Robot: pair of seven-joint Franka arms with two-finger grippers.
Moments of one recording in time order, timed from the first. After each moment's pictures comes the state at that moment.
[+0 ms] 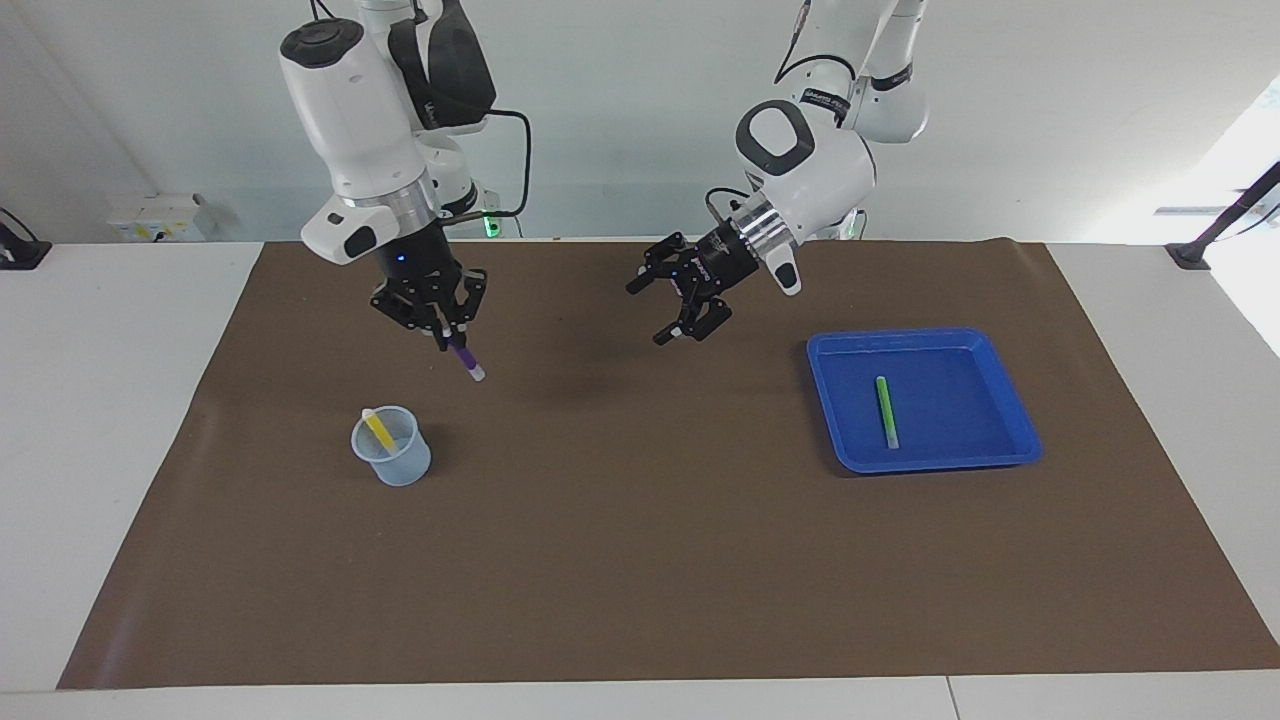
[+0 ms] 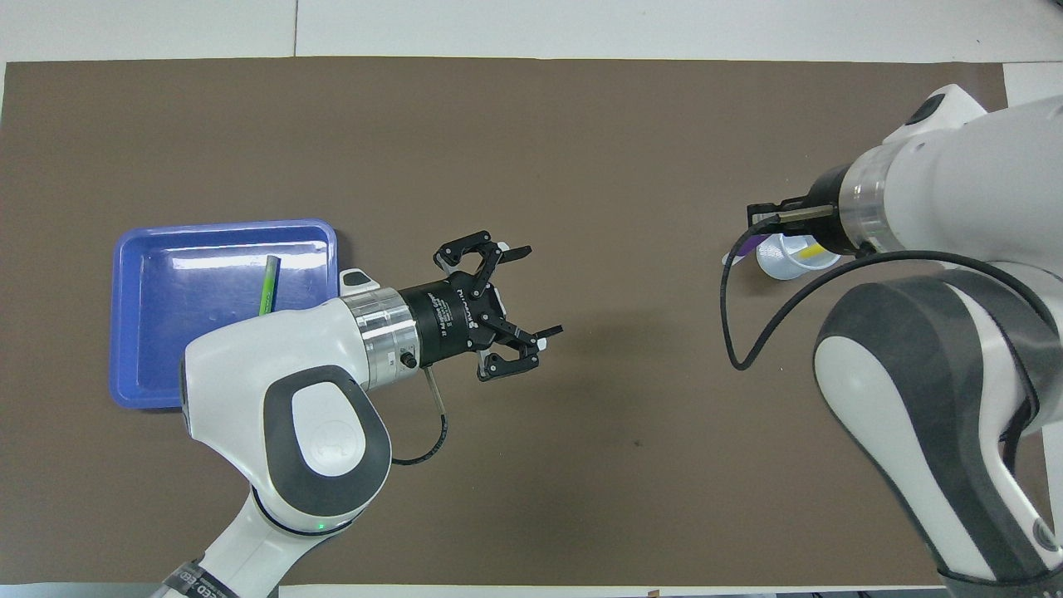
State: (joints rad) left arm -0.37 -0.02 -0.27 -2.14 -1.32 2.56 -1.40; right arm -0.13 -0.01 0.29 -1.84 0.05 2.06 0.00
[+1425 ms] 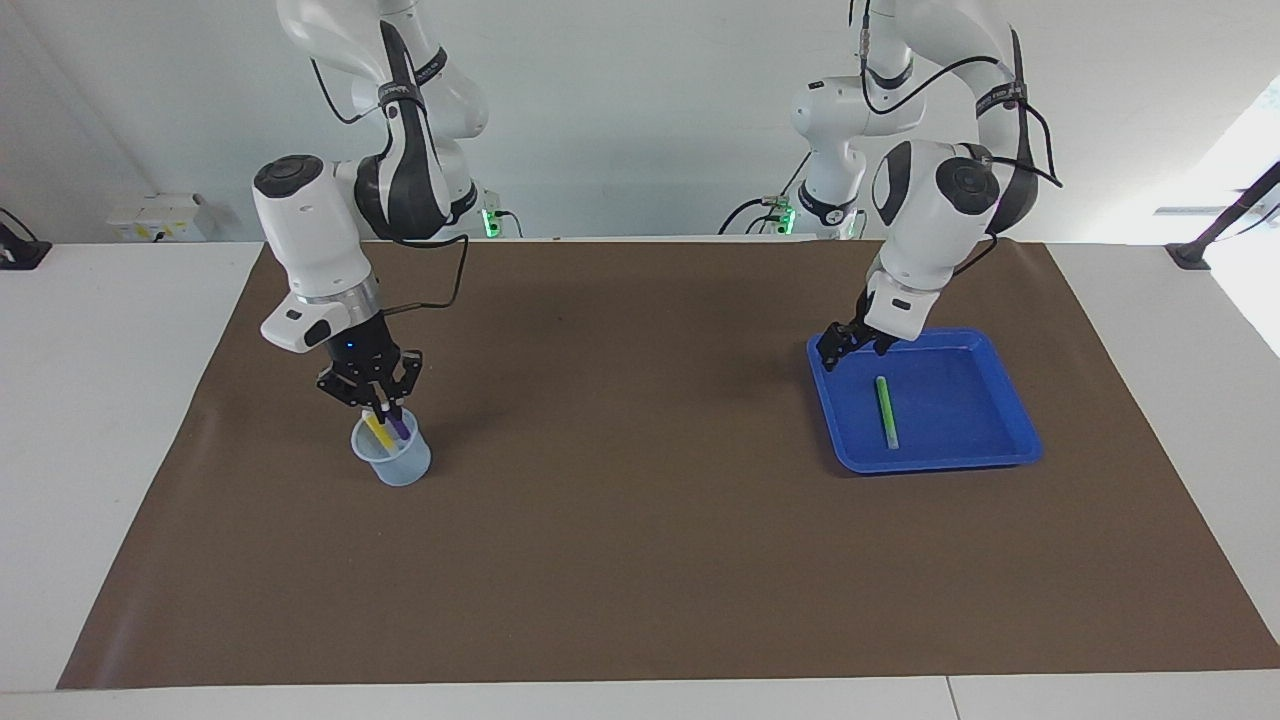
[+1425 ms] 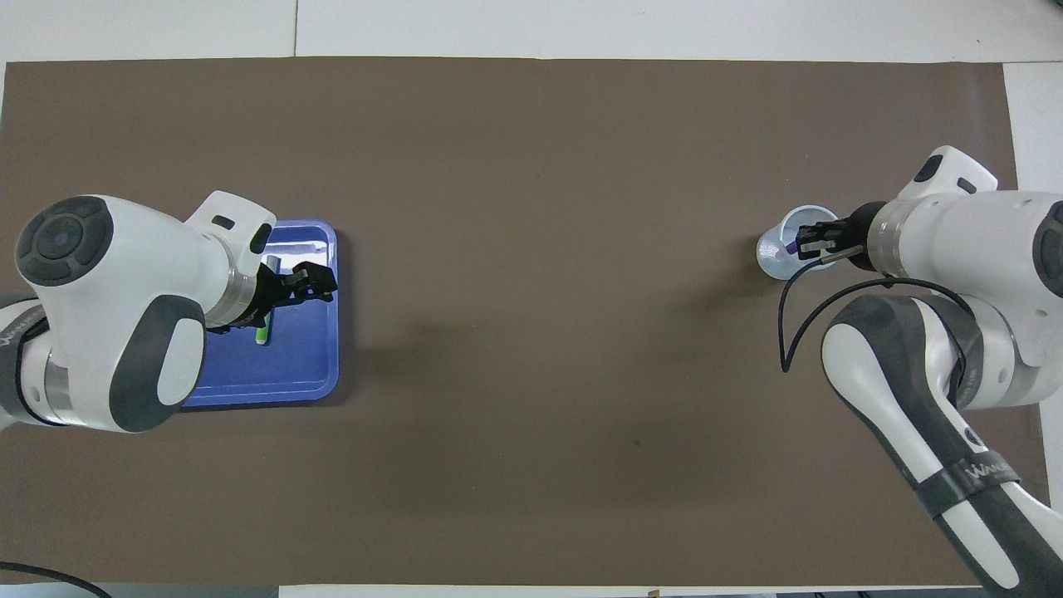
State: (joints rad) left arm 0.02 0.00 -0.26 -2.13 -0.04 2.11 -0.38; right arm -0.25 0.04 0.30 -2.14 0.04 2.46 -0.21
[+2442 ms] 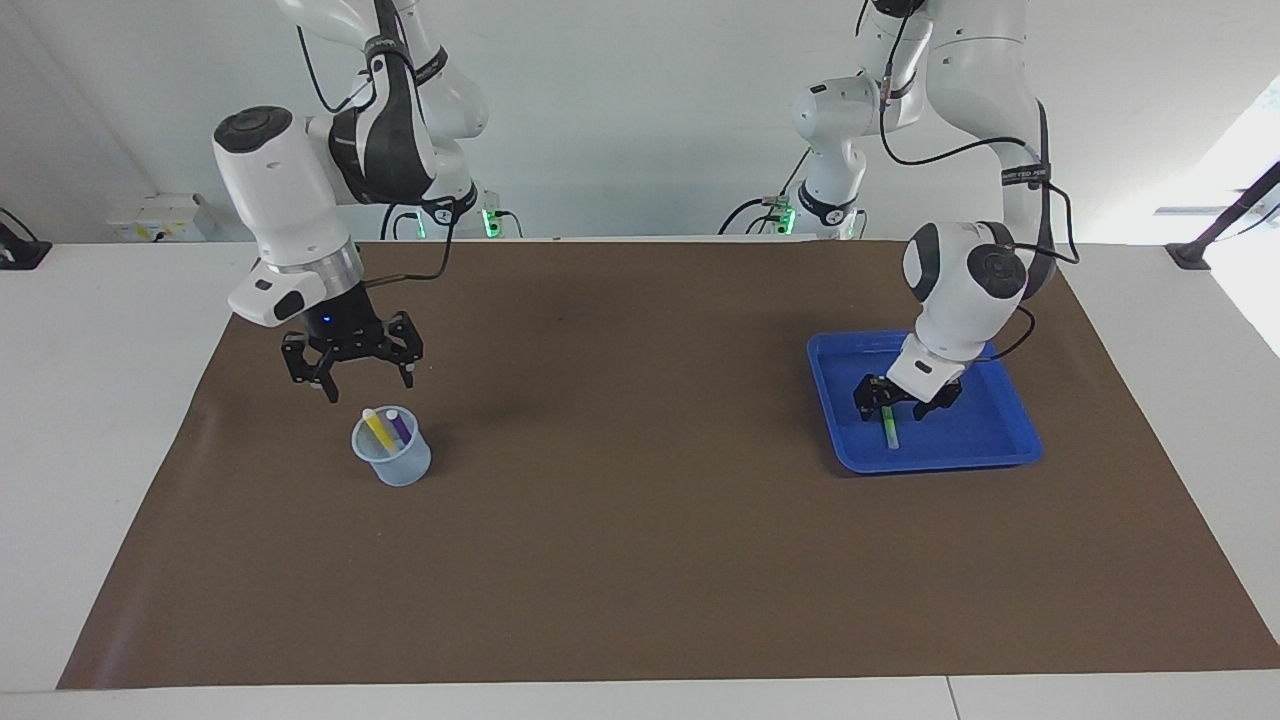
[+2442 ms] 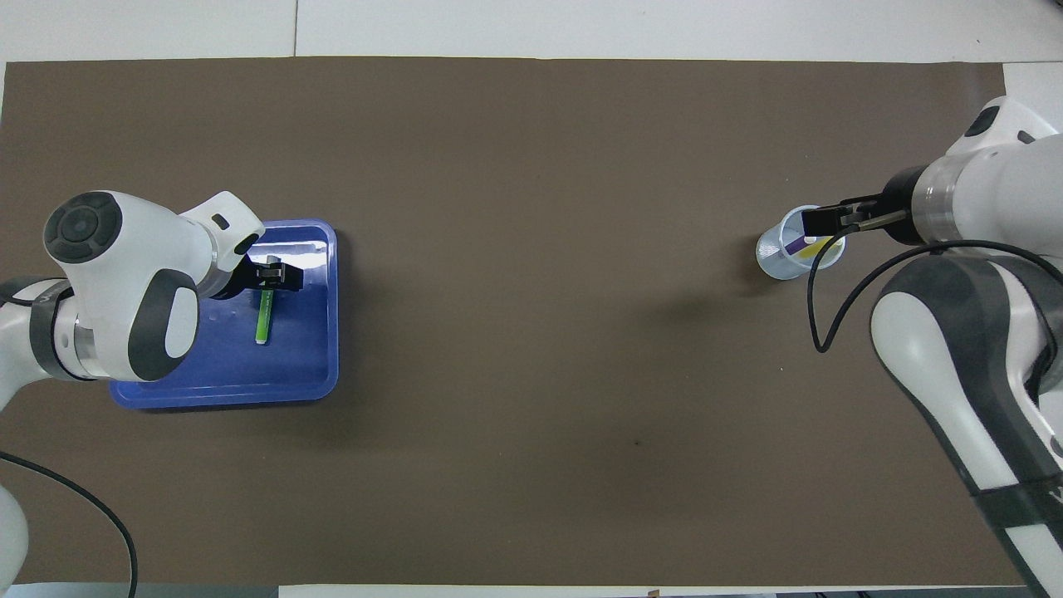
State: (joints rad) left arm 0.13 0.24 -0.26 -2.13 0.06 2.35 -0.06; right arm -0.25 0.01 0.30 -1.73 0.04 1.88 0.02
